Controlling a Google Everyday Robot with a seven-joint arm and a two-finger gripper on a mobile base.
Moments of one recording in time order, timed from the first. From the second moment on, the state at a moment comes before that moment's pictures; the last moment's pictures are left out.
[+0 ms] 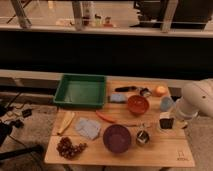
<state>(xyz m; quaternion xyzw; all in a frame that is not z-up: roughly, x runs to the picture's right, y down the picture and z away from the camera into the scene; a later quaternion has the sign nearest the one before) 0.353 0.152 0.708 -0.29 0.02 0.03 0.96</state>
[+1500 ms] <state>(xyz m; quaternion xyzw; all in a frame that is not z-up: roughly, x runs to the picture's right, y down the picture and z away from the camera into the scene) 0.346 0.145 0.748 -0.31 -0.03 0.08 0.95</state>
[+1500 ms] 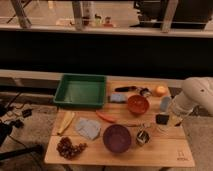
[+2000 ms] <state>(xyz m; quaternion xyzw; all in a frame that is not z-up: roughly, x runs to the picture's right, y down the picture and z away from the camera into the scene) 0.346 0.141 0.754 -0.31 -0.01 0.07 0.95</state>
